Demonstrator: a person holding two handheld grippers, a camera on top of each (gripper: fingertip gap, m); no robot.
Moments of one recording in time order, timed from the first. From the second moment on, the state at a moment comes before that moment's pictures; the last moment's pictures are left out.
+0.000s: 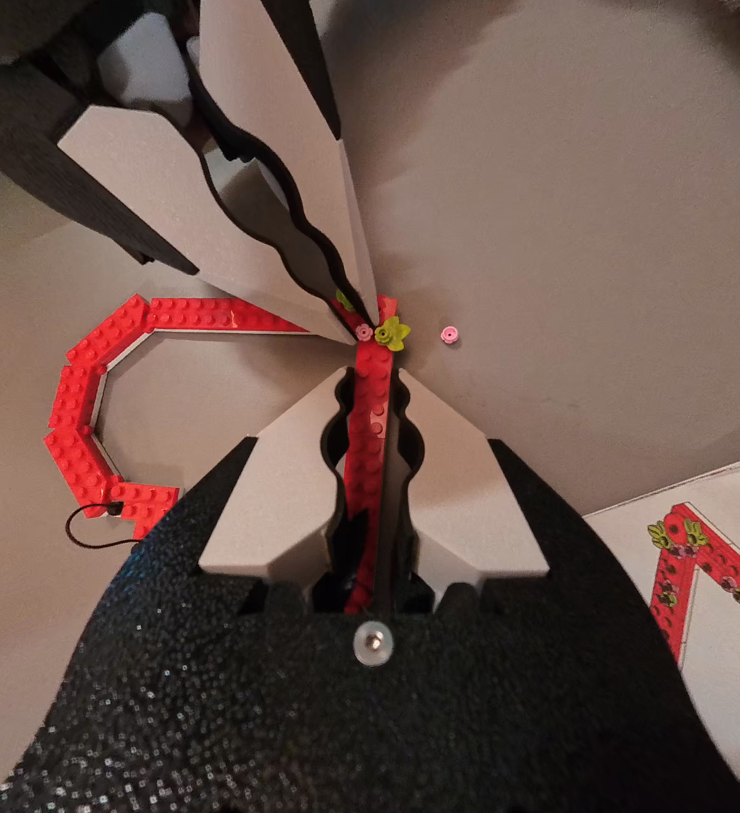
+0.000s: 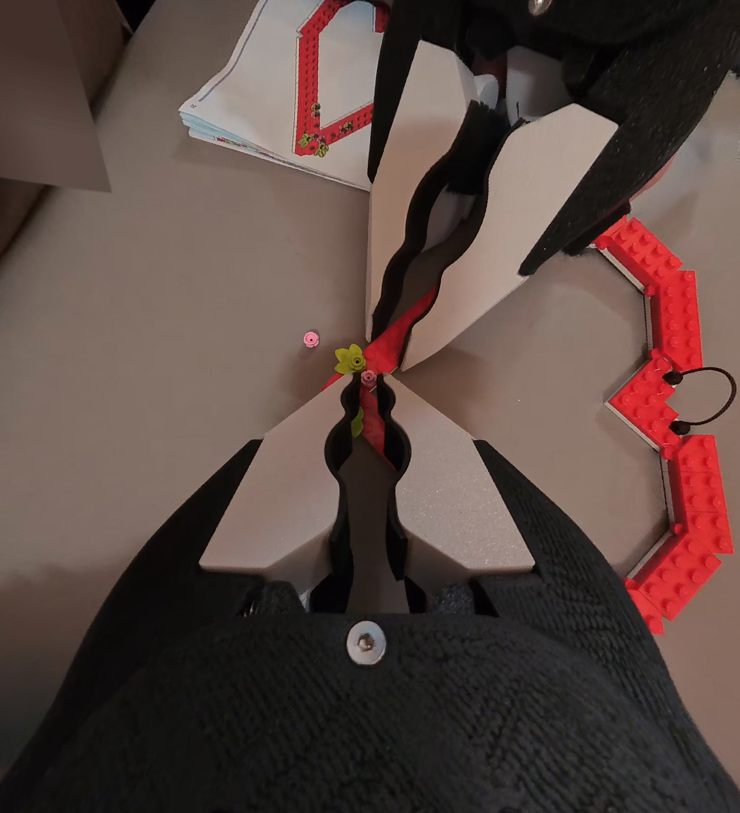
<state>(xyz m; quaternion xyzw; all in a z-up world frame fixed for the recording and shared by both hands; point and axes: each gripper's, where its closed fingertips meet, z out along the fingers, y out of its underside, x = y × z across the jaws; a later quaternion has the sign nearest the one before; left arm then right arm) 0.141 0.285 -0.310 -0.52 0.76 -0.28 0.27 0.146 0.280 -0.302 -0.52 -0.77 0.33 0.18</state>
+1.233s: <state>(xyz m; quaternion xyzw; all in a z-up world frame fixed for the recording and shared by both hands) 0.141 0.286 -0.308 -0.51 0.76 -0.27 0.28 0.152 0.277 -0.292 -0.51 -0.76 0.19 0.36</state>
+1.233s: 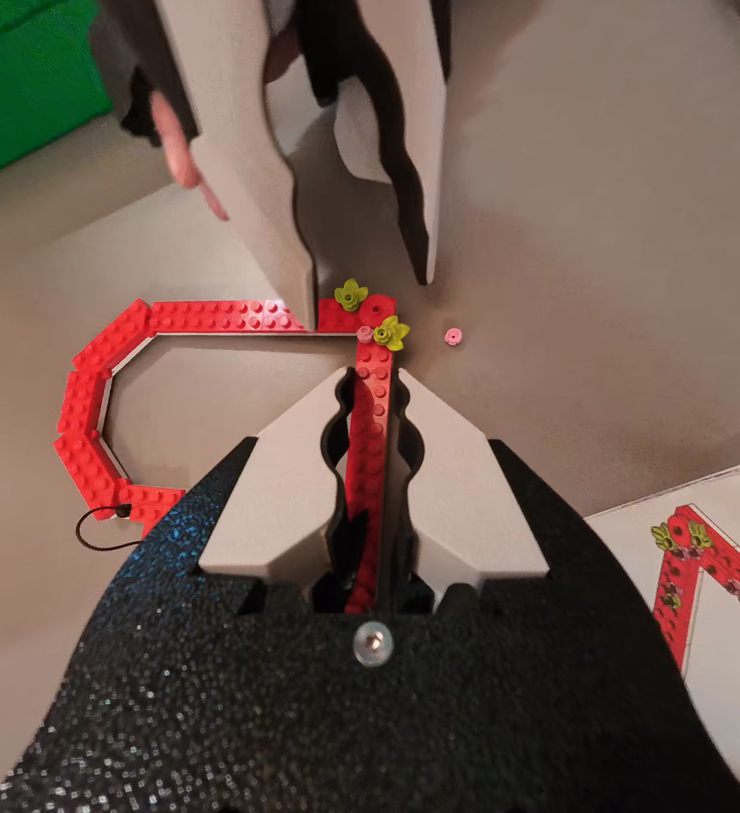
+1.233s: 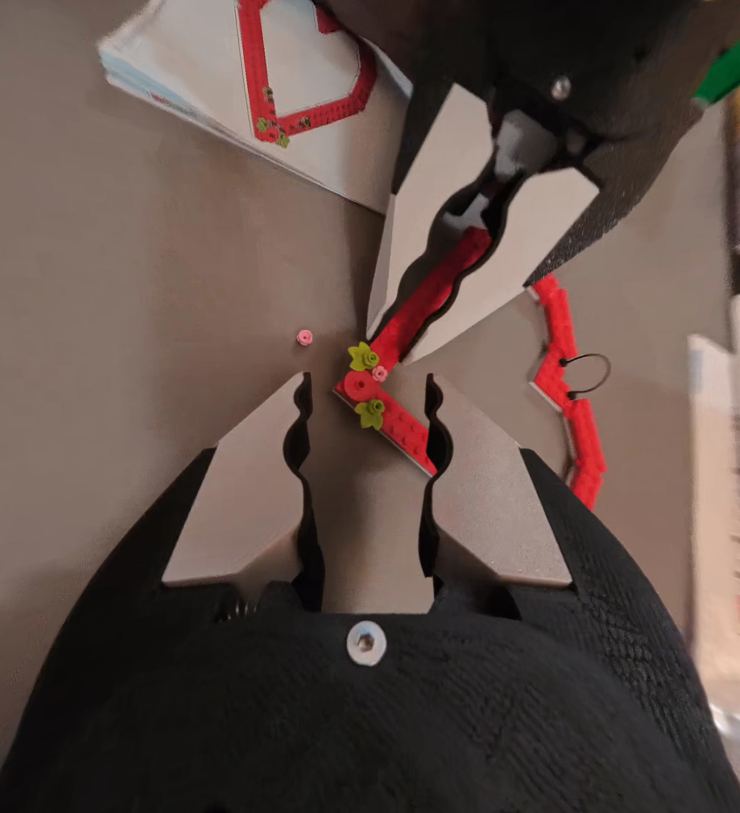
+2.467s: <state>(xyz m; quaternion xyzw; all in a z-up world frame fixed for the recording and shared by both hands) 0.140 0.288 -0.289 -0.44 0.78 -0.12 0.42 0.148 0.280 -0.296 -0.28 -0.76 -0.15 0.57</state>
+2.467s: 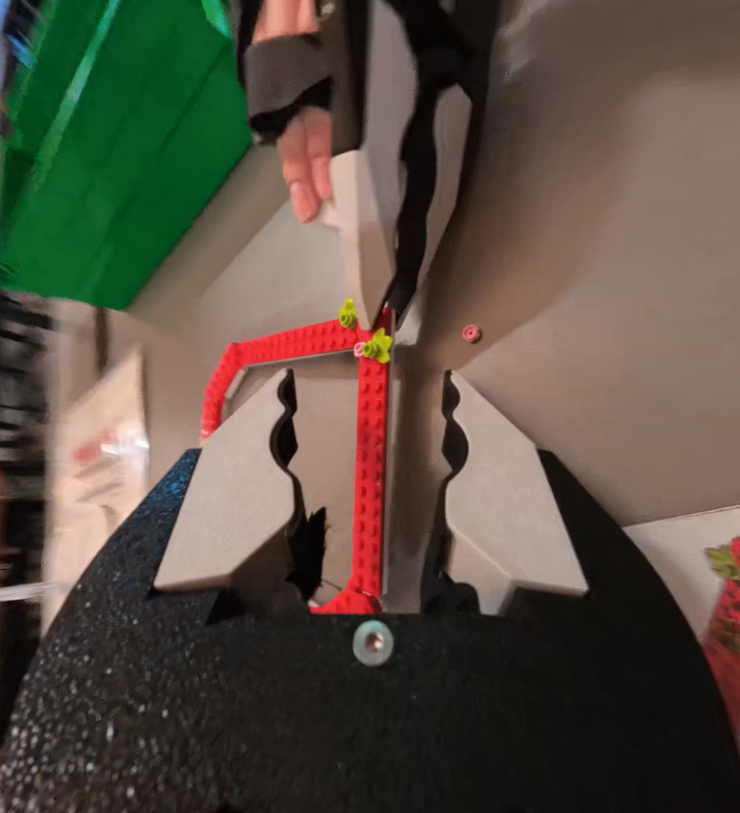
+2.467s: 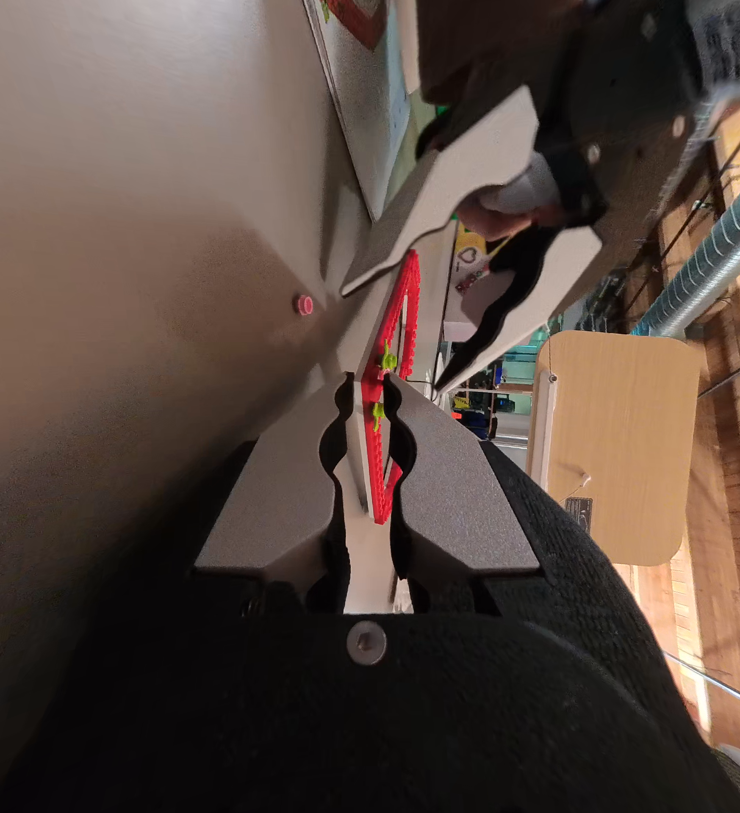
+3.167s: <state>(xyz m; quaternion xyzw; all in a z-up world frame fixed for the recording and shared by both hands) 0.154 0.287 -0.294 -0.28 0.78 -0.01 0.56 0.149 0.278 -0.294 -0.28 -0.76 -0.15 0.57</state>
